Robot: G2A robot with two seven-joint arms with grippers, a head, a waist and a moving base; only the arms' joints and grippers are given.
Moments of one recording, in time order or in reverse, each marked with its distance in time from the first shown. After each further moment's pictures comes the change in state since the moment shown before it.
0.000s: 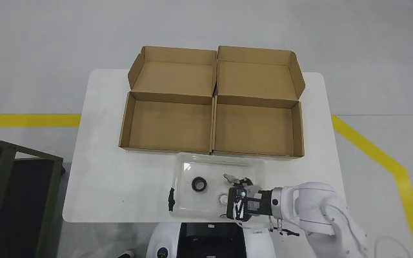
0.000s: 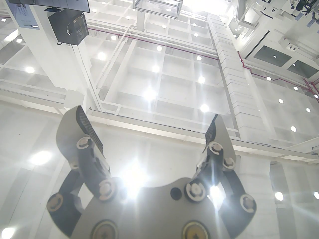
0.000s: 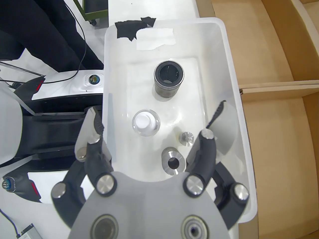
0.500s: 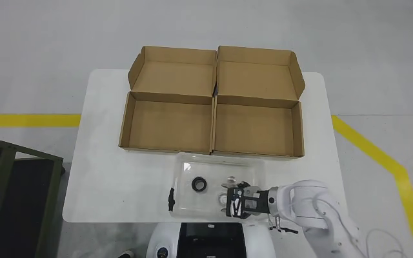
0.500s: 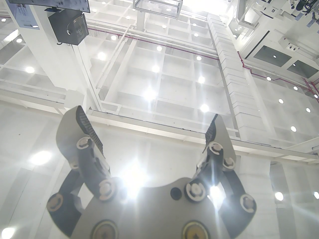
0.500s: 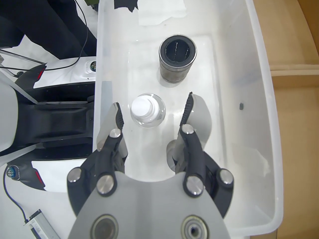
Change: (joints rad) left arm 0.000 0.000 0.000 0.000 0.000 0.000 0.000; right arm 0.032 0.025 -0.046 0.079 -0.014 -0.002 0.007
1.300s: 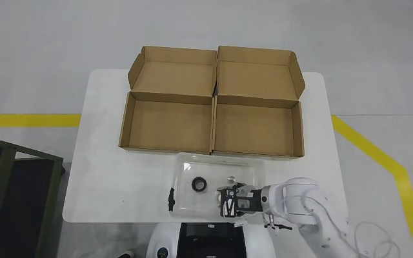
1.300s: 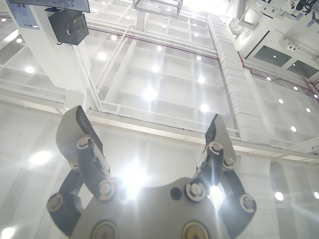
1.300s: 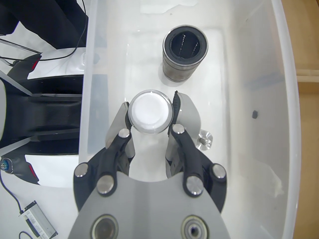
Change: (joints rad) left arm 0.000 0.000 0.000 0.000 0.000 0.000 0.000; right arm 0.063 0.024 -0.088 0.044 -0.065 0.024 -0.057
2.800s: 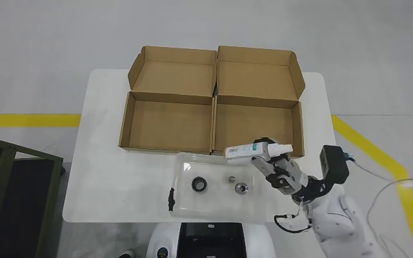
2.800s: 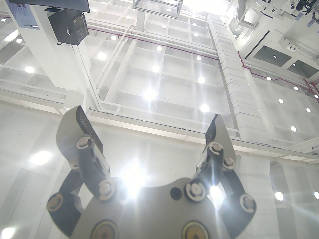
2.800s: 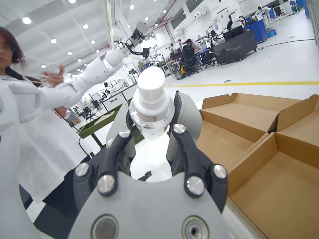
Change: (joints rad) left arm 0.000 0.000 0.000 0.000 0.000 0.000 0.000; right arm -0.186 0.011 0.248 -0.044 0.648 0.176 -0.786
